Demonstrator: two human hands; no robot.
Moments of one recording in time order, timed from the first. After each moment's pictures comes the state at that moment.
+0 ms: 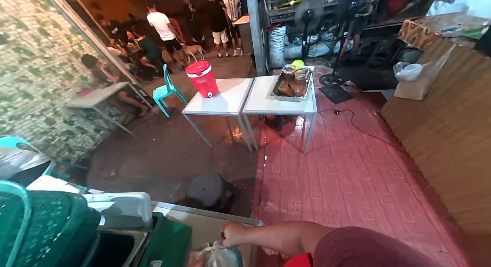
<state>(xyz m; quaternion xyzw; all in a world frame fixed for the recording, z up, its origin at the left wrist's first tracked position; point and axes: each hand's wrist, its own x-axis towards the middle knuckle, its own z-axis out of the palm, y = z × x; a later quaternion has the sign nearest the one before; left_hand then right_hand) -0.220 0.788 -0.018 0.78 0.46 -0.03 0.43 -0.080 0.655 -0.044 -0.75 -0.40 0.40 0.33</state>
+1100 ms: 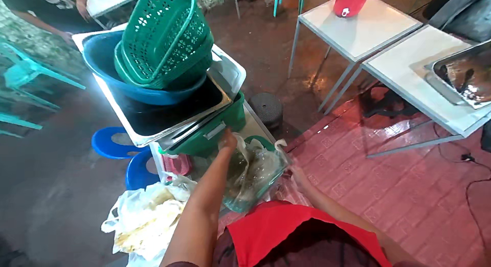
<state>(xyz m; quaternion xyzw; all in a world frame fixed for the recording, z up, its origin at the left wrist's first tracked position) -0.218 0.834 -0.012 0.78 0.57 -0.05 0.26 -0.094 0.554 -0.095 -0.62 0.01 0.51 0.59</state>
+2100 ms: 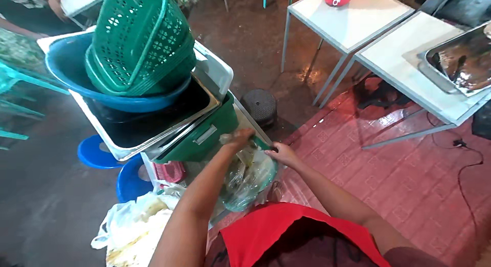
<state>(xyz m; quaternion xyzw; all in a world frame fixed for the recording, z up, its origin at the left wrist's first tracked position) -0.165 0.826 -0.002 0.95 0.18 -0.13 0.21 -0.039 0.626 -0.009 -0.73 -0.39 0.47 0.30</state>
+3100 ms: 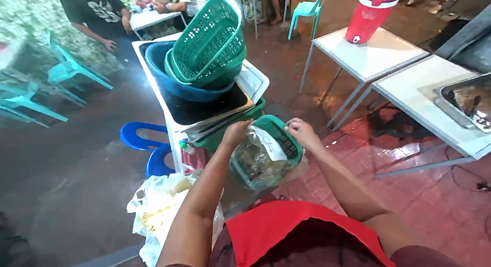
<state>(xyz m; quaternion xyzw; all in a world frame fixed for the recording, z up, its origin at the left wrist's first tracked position) -0.271 0.850 0.080 0.93 0.31 0.07 0.21 -0.058 0.661 0.091 -0.72 -0.50 0.25 0.42</state>
